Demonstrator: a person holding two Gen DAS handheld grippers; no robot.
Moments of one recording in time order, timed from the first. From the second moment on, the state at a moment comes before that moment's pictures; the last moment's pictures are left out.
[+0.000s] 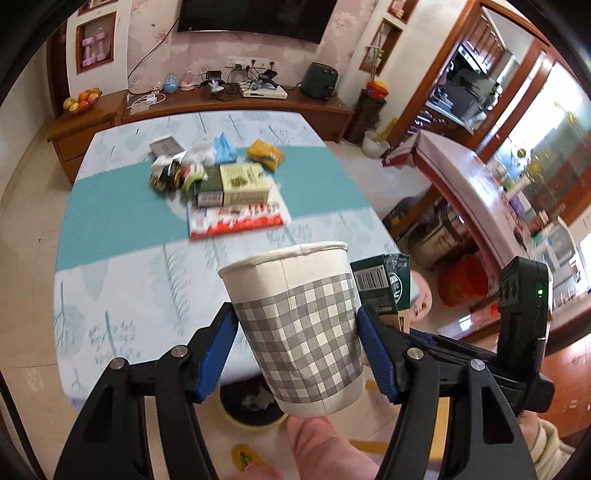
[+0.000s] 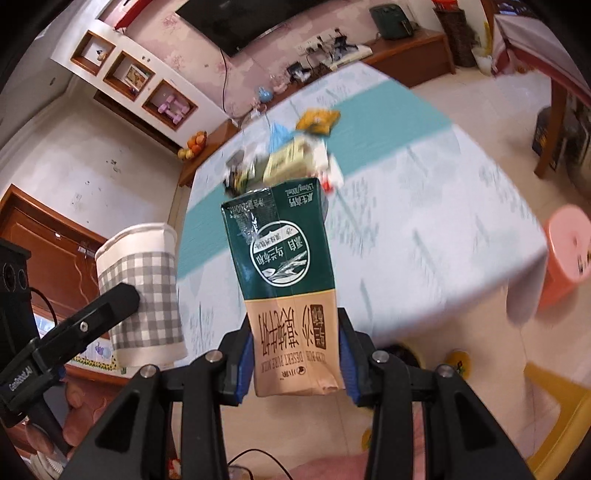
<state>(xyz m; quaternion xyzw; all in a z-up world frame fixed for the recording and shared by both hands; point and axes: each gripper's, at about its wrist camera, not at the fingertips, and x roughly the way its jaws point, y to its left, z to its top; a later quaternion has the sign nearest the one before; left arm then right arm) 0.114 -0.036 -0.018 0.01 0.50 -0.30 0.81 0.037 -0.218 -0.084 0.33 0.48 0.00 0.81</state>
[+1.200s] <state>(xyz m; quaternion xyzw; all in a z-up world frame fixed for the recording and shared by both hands) 0.021 -0.017 -0.392 0.03 0.58 -0.20 0.79 -0.024 -0.191 -0.441 0.34 0.62 -0.02 0.71</state>
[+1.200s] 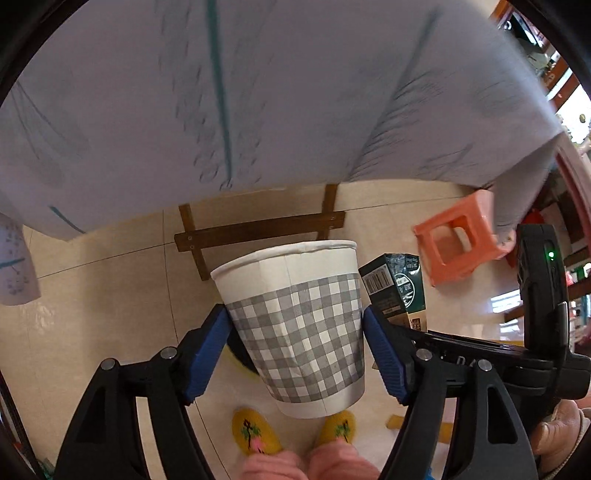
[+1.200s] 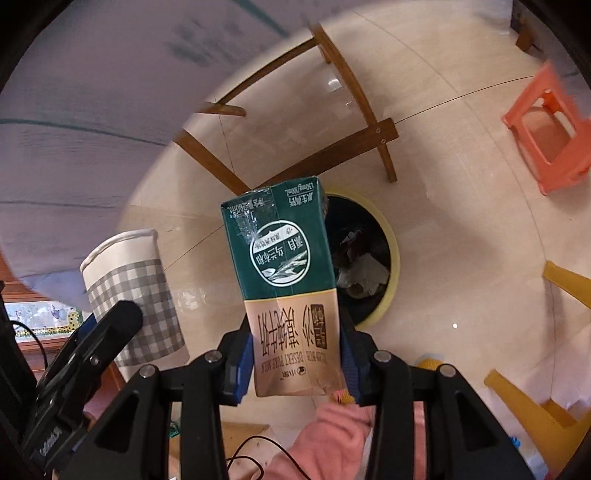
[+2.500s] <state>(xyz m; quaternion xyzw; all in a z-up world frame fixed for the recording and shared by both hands) 0.018 0.031 -0.235 0.00 0.56 -0.13 0.82 -0.020 -0.172 -0.268 0.25 0.58 0.01 0.77</state>
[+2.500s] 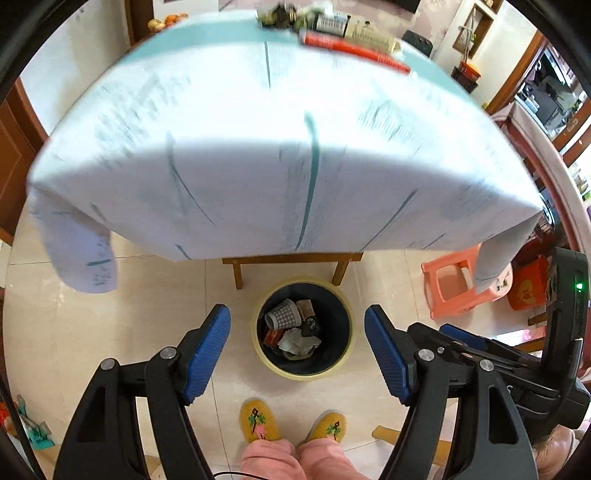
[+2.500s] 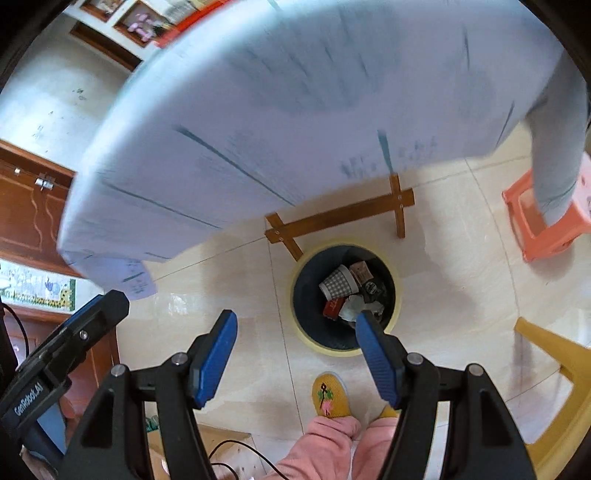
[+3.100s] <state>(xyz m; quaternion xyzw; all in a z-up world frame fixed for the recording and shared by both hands) -0.049 0.037 -0.023 0.02 0.46 -0.11 0.88 -0.062 -0.185 -0.069 0.18 0.50 0.08 0.84</state>
